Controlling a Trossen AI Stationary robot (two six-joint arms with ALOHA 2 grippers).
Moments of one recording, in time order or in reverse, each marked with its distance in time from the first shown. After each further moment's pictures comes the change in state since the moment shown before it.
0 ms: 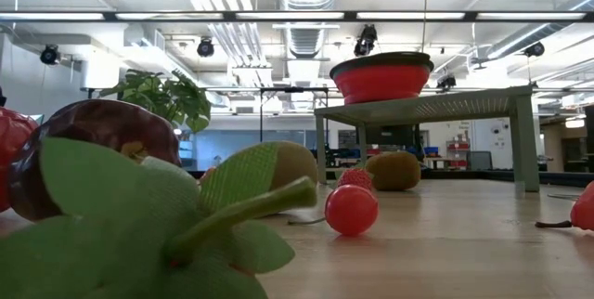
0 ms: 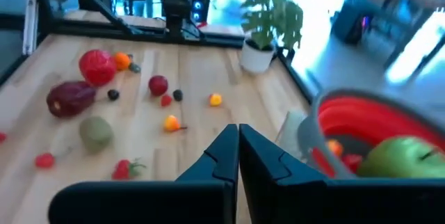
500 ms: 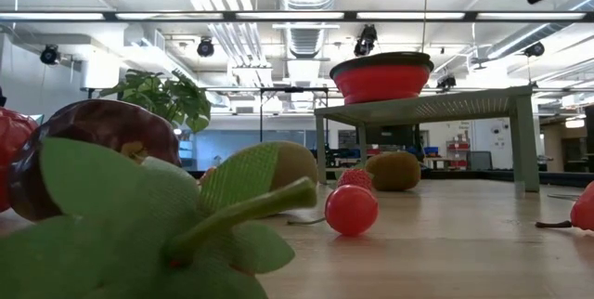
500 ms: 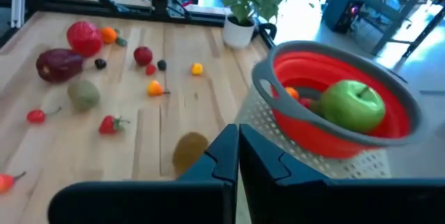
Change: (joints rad) left arm 0.000 0.005 0.000 0.008 0.000 0.002; right arm 0.000 -0.294 -0.009 -0.346 0.025 0.053
